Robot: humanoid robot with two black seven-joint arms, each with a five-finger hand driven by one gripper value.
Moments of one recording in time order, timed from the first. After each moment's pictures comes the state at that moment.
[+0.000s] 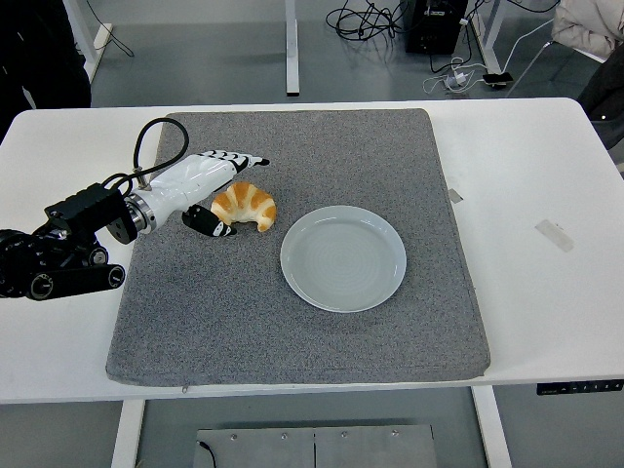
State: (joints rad) left arm -1.28 0.40 0.53 -1.10 0.89 0.61 -0.24; right arm -0.08 0.00 0.06 0.17 -0.09 -0.05 0.23
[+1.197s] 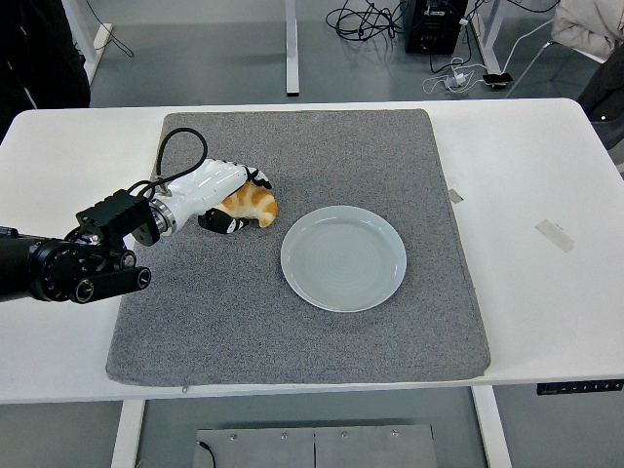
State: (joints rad) left arm -1.21 0.27 0.53 -0.89 0.90 0.61 -0.24; right arm -0.08 0.00 0.06 0.17 -0.09 -0.05 0.23
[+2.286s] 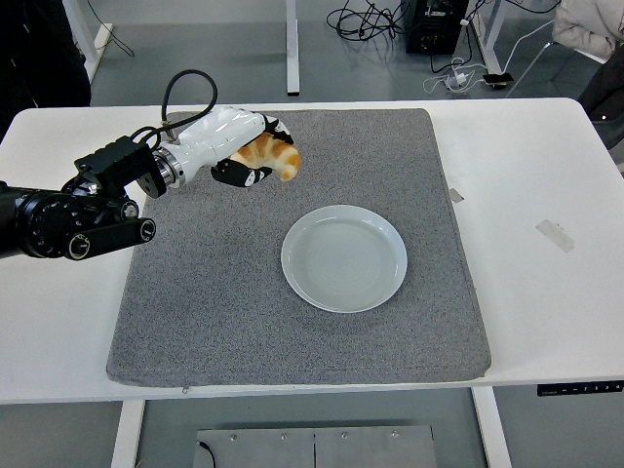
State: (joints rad) left arm -1.36 0.31 0.44 -0.98 0.91 0.55 -0.31; right arm -0.08 0.00 0.06 0.17 -0.09 -0.05 0.23
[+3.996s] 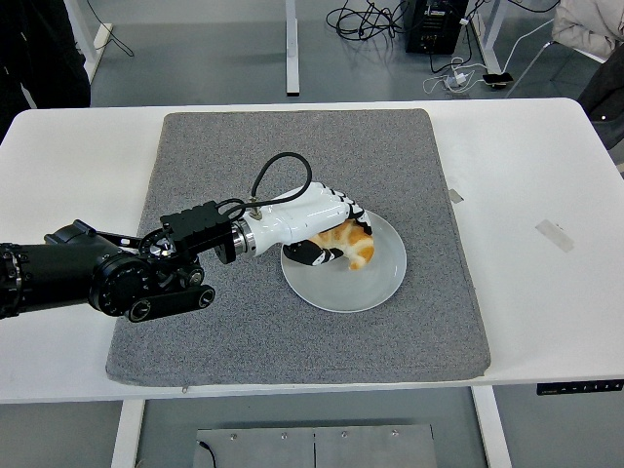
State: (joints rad) left arm -1.22 0.12 0.42 -0.96 1.16 0.58 -0.33; right arm -0.08 0.00 0.06 0.17 -0.09 -0.05 0.23
